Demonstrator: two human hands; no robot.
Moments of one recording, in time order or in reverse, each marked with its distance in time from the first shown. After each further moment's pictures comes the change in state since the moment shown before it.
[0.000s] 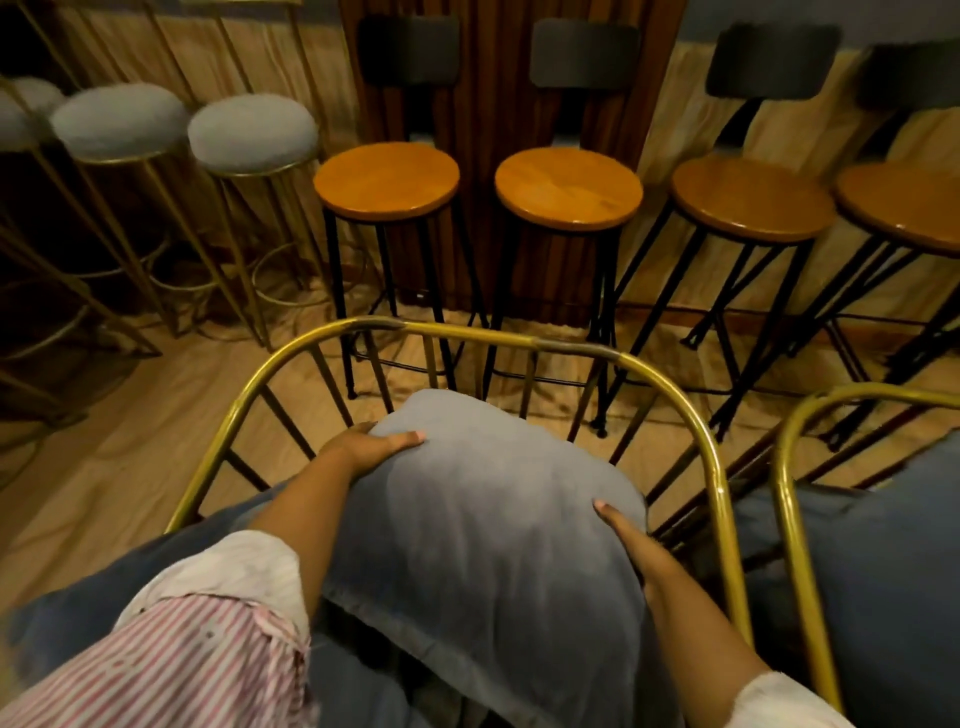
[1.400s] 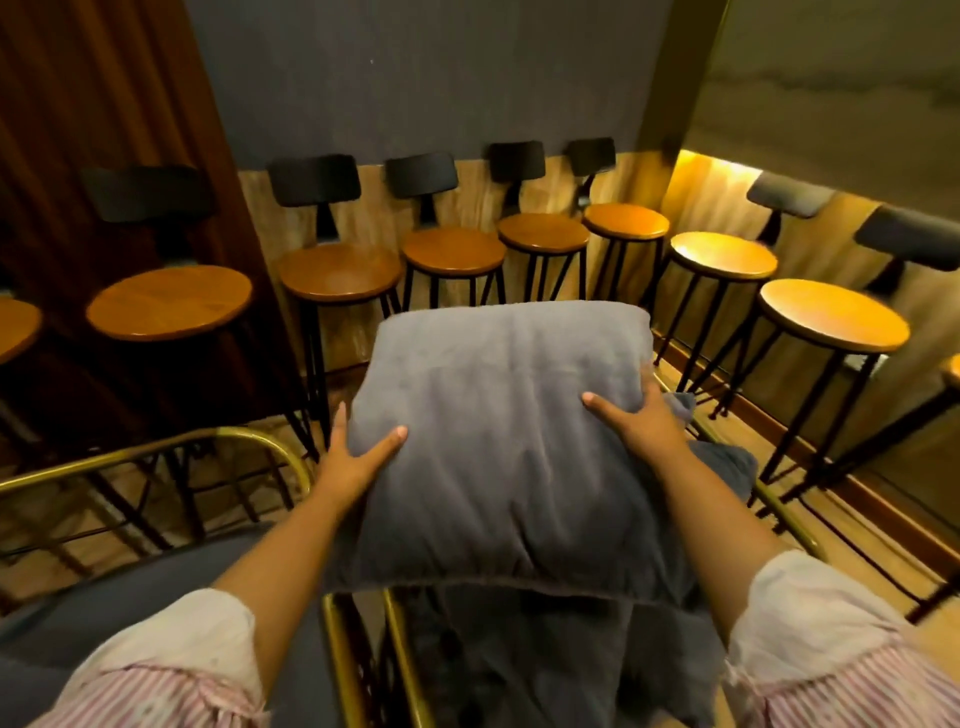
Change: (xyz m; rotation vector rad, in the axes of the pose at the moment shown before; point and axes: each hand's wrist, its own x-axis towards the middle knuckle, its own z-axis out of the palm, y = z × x) left_hand -0.249 0.198 0.357 -0.195 -0.251 0.689; right_hand -0.191 0.052 -0.491 -0.004 0.758 -0.661
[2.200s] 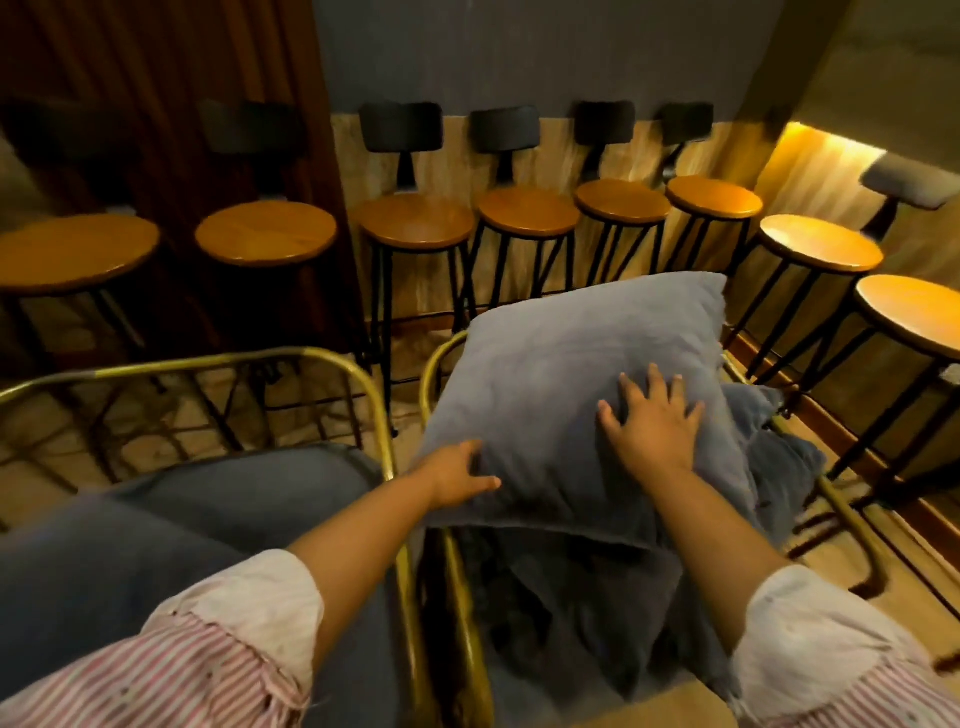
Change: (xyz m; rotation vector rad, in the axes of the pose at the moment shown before) left_hand -0.069 -0.039 0.016 0.726 -0.403 0.061; right_hand -0.072 0.002 0.061 -0.749 -0.009 -0.311
